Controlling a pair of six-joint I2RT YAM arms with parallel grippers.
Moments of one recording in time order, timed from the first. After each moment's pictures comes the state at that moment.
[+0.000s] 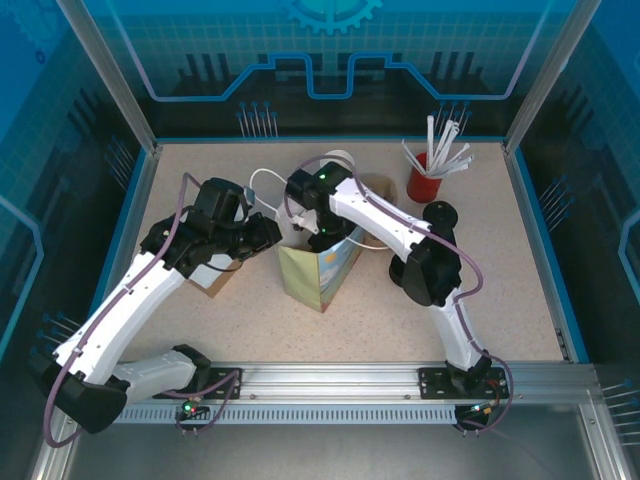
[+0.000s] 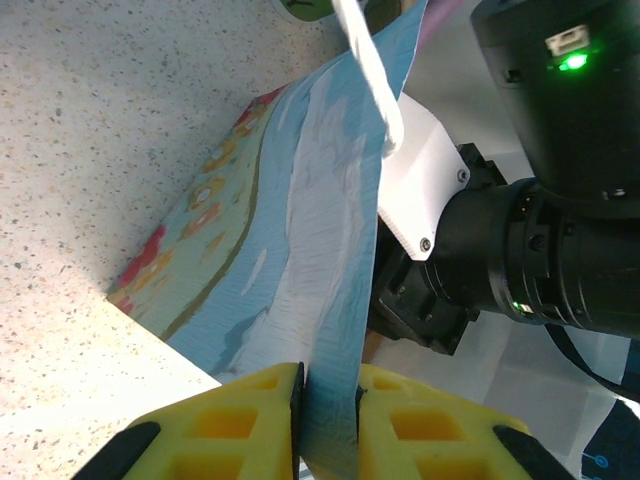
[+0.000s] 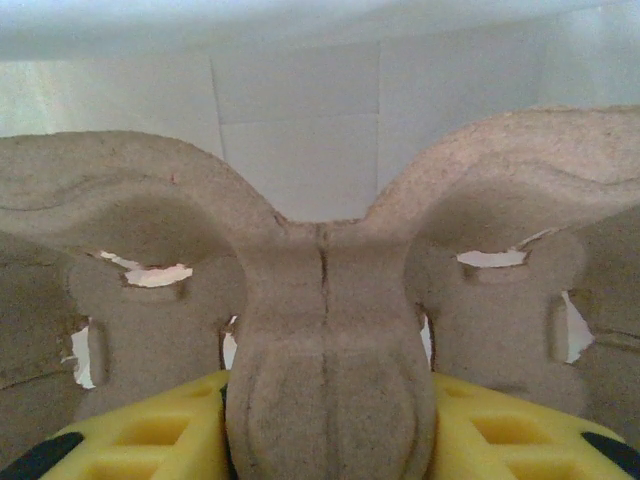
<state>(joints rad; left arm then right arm) -0.47 1.12 1.22 -0.91 0.24 -0.90 0.80 2.20 2.14 -1.59 0.05 -0.17</state>
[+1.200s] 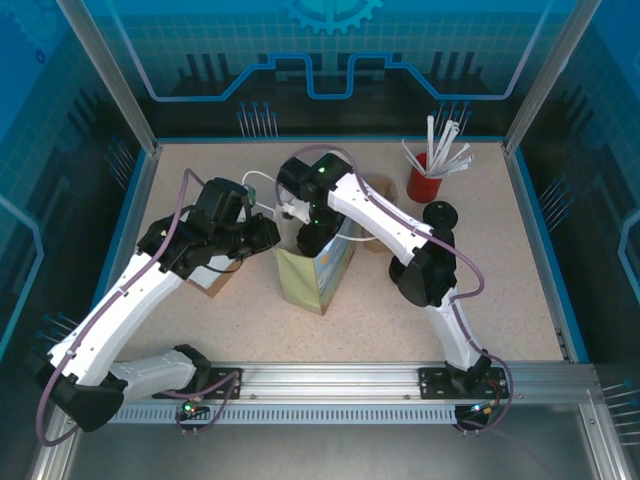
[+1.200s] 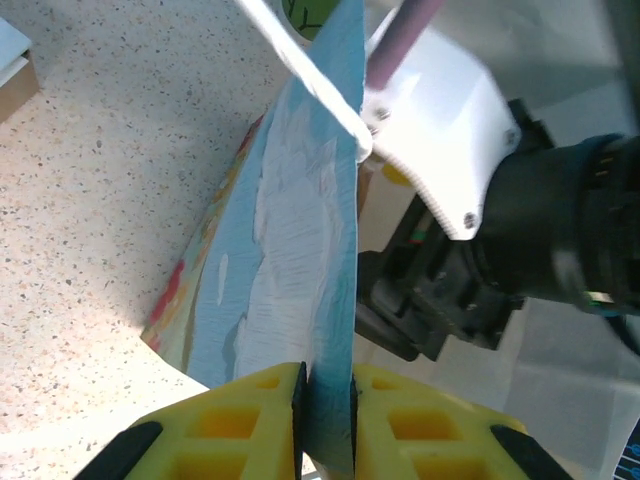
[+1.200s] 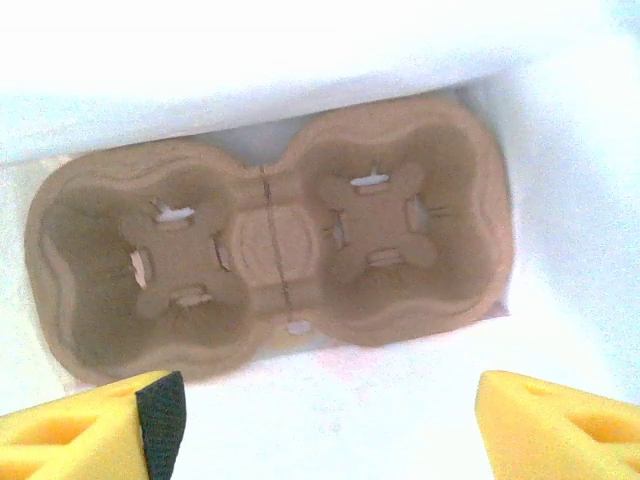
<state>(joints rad) -0.54 1.12 1.29 -0.99 0.12 -0.85 0.82 2.22 2.34 -1.61 0.05 -0.16</state>
